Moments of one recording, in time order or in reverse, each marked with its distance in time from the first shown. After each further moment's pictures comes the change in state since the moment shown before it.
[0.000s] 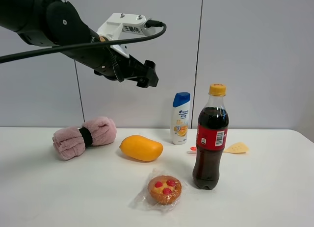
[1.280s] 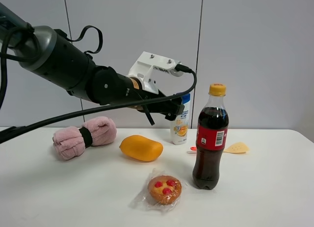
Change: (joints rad) left arm -0.086 0.236 0.000 0.042 -0.305 -0.032; right arm 0.000 0.000 0.000 0.000 0.000 0.000
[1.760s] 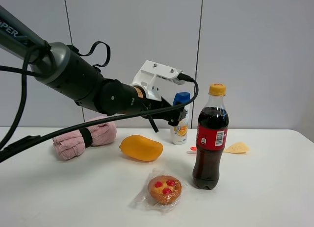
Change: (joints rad) left arm 0.000 0.081 -0.058 0.000 -0.050 -0.002; right arm 0.000 0.000 0.000 0.000 0.000 0.000
